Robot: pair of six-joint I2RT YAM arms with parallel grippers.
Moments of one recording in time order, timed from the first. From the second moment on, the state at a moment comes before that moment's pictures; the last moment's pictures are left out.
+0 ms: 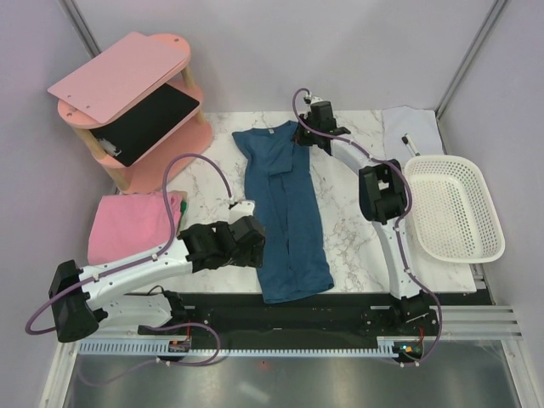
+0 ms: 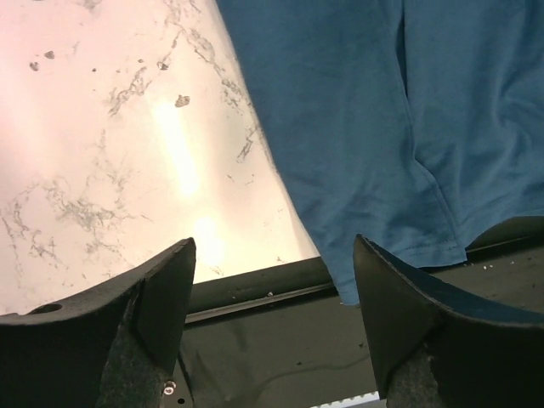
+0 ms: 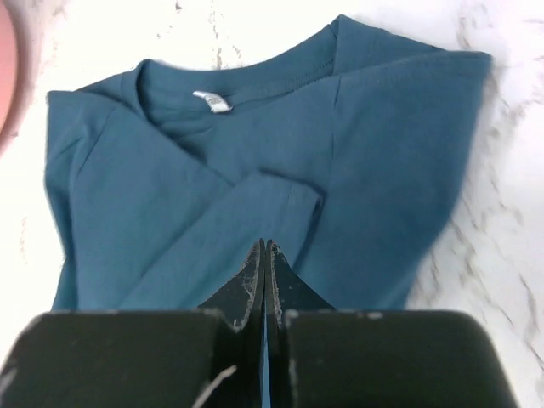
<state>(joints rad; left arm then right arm) -1.06 1.13 0.90 -0.85 -0.38 -0.81 0.34 2.47 2.07 -0.17 -0.21 0.37</state>
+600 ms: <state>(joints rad) -1.06 1.14 0.88 -0.88 -0.42 -0.85 0.33 2.61 2.26 -0.33 0.09 0.35</state>
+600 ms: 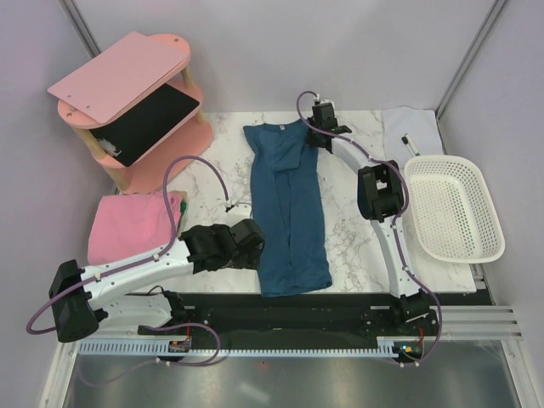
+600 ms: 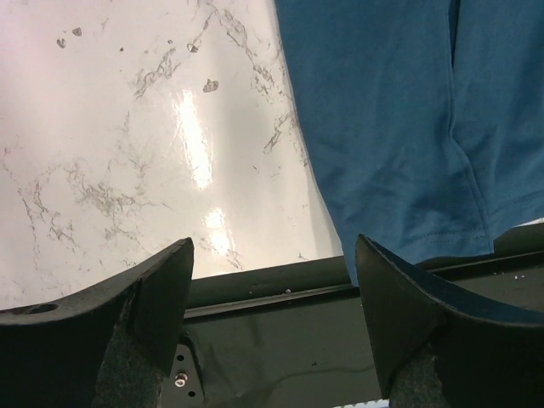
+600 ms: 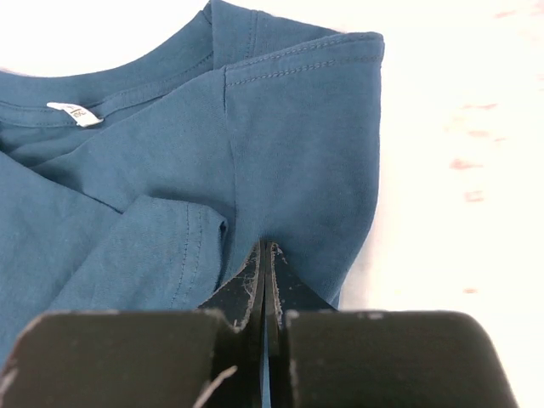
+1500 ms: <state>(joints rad) -1.06 1.17 0.83 -0.84 -0.42 -0.85 0.17 2.33 1.86 -0.01 -0.24 0.61</state>
